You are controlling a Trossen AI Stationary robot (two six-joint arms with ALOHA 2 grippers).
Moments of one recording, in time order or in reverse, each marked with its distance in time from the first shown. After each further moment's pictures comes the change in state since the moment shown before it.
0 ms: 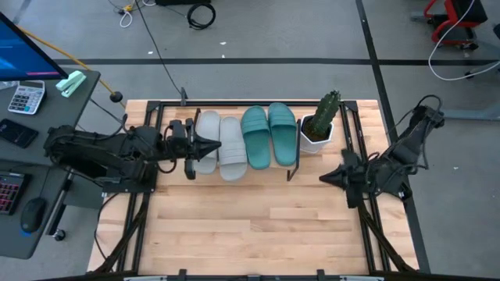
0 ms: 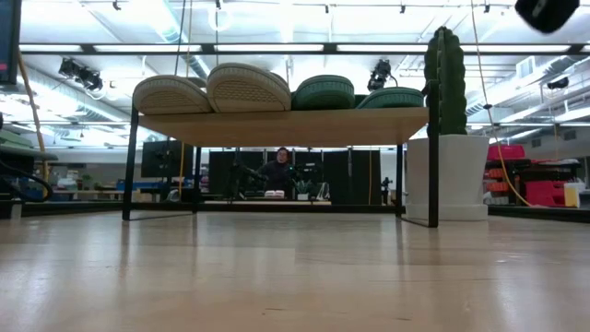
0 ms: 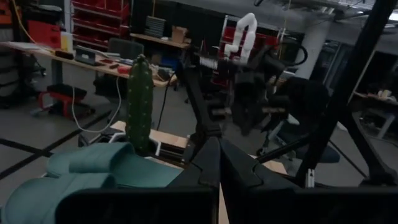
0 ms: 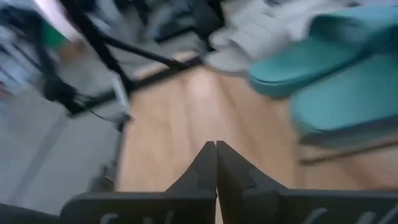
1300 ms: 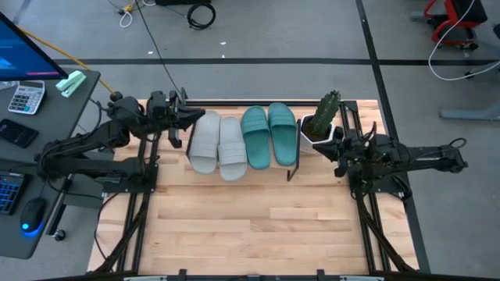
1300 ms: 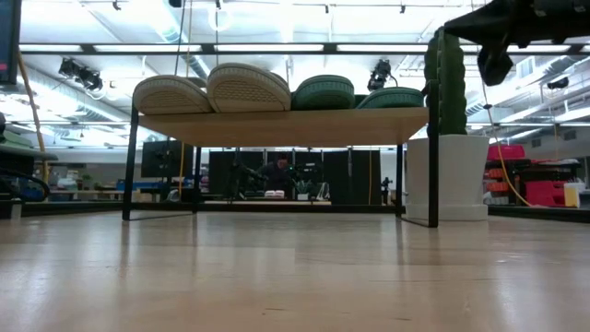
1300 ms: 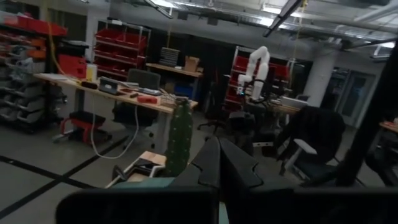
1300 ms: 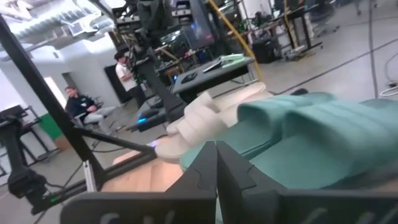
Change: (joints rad) left arm 0.449 -0.142 0.000 -0.032 0.378 0.000; right arm -0.767 -0.346 -0.410 0.577 -0.538 -0.339
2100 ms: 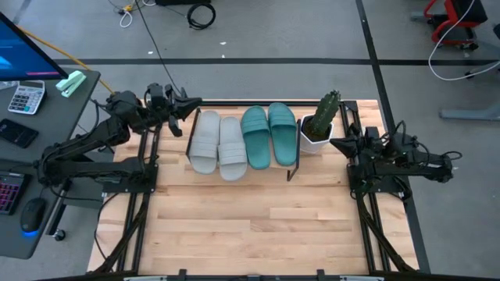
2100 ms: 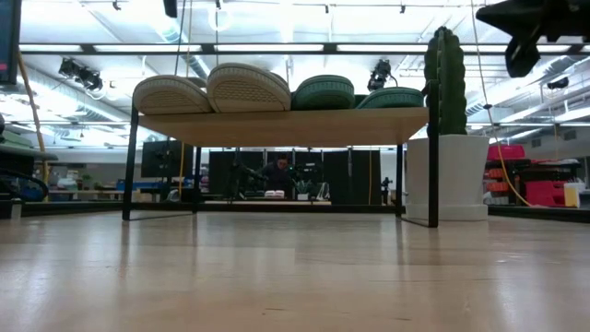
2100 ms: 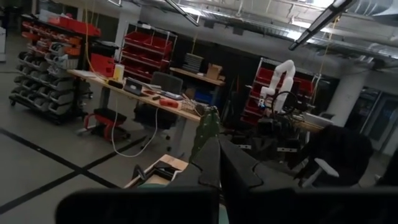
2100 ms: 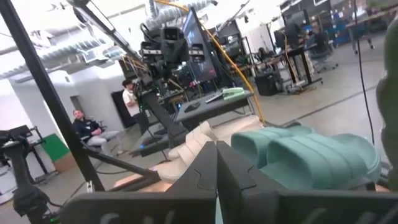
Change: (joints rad) left arm 0.124 0.000 0.000 0.005 0.001 -0.075; right arm -0.041 -0.331 0.000 -0.194 -0.017 -0.062
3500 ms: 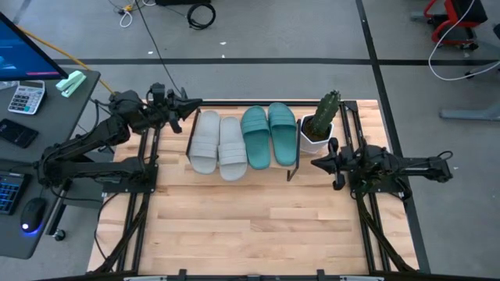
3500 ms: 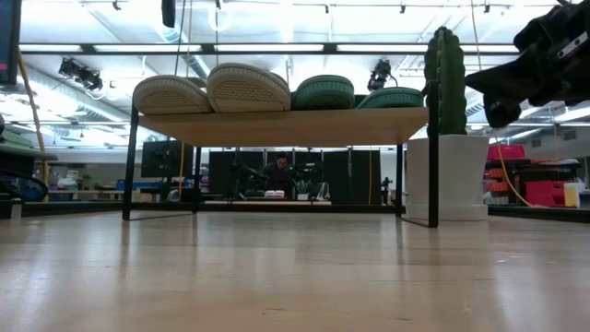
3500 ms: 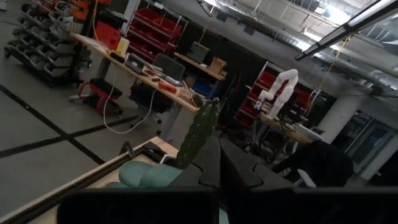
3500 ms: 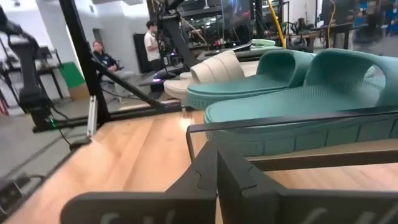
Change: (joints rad) left arm 0.012 0.000 0.000 -0.055 -0.010 -0.191; right arm 0.001 0.001 -0.329 0.182 -0.173 -0.178
